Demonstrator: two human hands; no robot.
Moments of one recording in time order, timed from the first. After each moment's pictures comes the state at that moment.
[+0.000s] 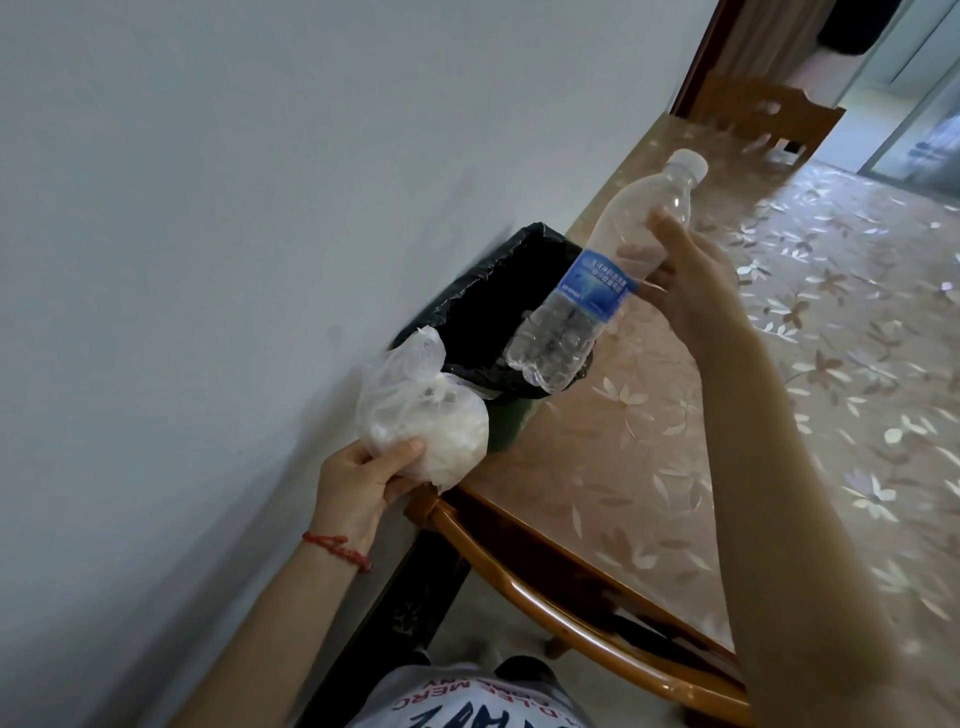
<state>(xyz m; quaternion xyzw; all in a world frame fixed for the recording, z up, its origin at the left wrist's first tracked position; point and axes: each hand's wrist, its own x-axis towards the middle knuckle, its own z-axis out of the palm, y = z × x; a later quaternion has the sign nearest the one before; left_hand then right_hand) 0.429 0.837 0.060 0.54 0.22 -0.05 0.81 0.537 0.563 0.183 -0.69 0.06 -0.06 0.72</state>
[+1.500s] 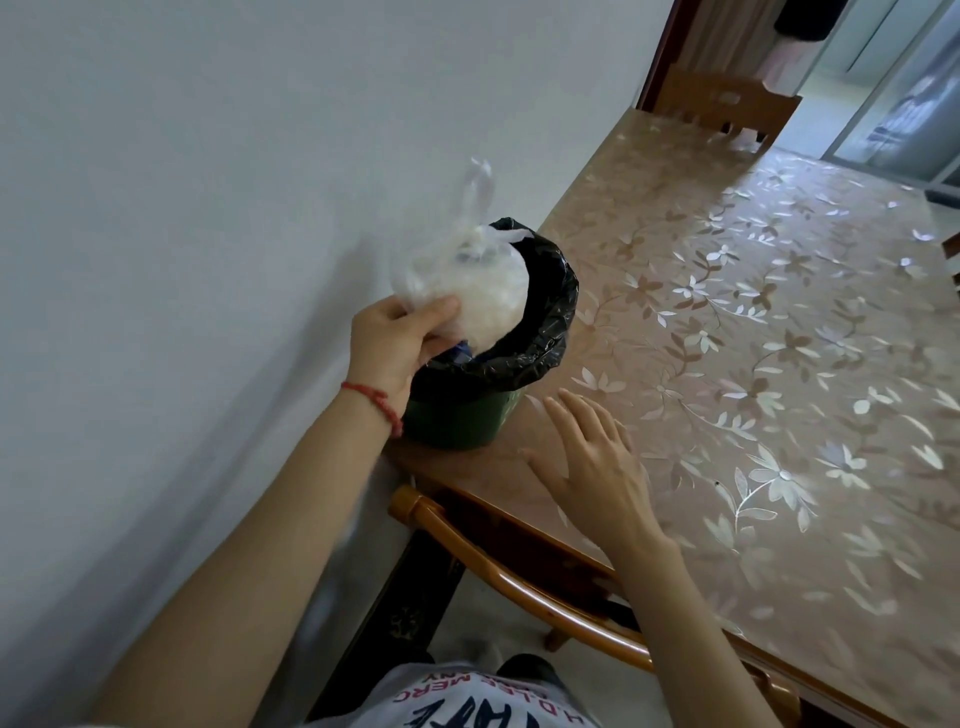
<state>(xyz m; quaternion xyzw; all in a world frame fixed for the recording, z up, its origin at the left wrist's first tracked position) 0.510 0.790 0.137 0.58 0.07 -0.03 0.81 0.407 0.603 0.069 -0.98 -0.05 -0.10 0.13</state>
